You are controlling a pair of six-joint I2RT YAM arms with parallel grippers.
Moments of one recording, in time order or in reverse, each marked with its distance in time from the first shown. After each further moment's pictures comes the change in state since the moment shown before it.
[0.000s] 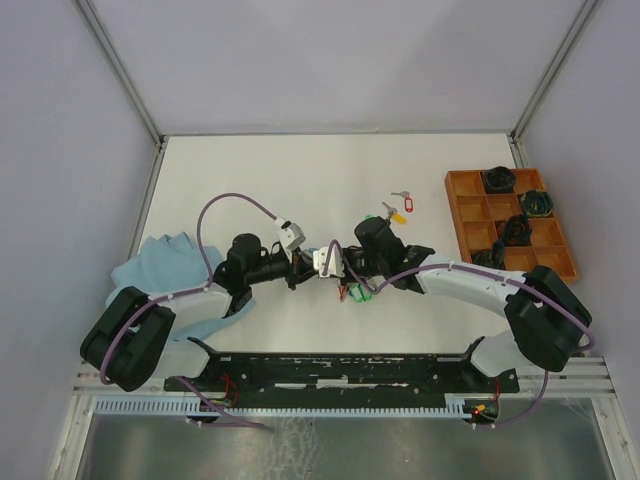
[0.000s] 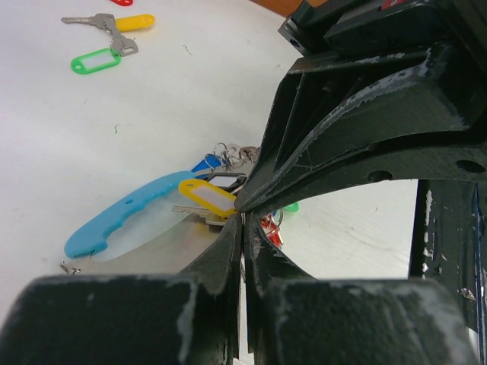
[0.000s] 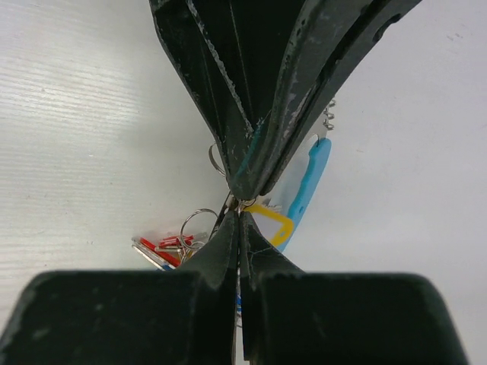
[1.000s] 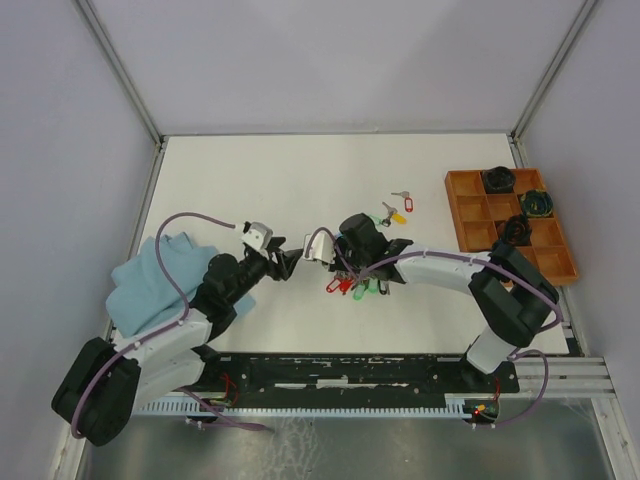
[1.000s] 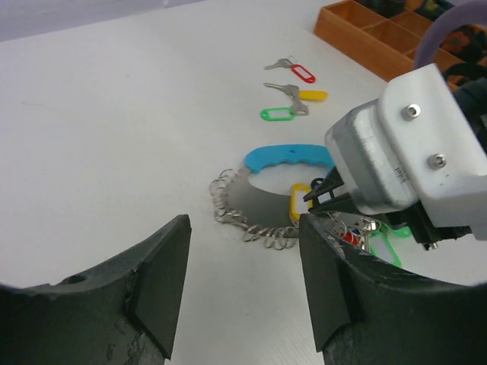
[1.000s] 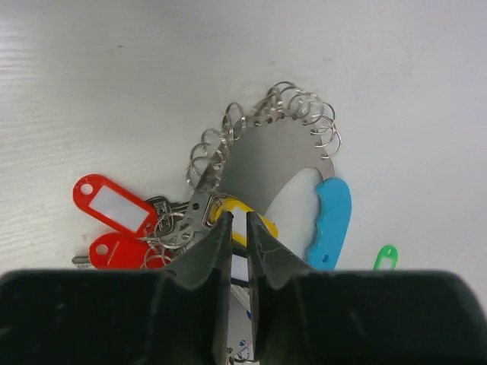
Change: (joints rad) left arm 0.001 -0.301 -0.150 0.041 -0.476 -0.026; right arm -0.004 0.187 0.095 0.002 0.275 0.087
